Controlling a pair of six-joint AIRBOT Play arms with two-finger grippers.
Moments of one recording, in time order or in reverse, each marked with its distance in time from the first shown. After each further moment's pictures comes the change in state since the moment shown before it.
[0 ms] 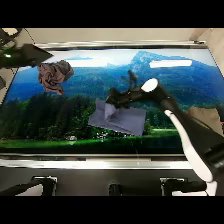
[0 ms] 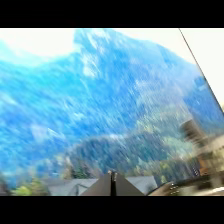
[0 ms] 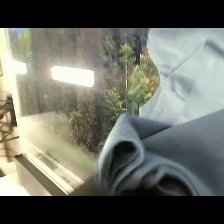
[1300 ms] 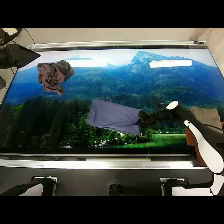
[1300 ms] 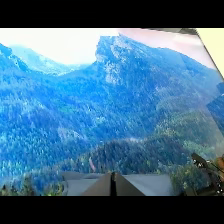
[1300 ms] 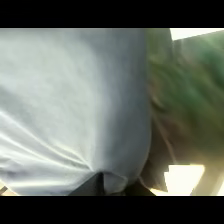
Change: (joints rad) left arm 0.050 0.062 0.000 0.052 -0.043 0.000; right arm -0.344 0.022 -0.422 -0.124 0.040 -0.138
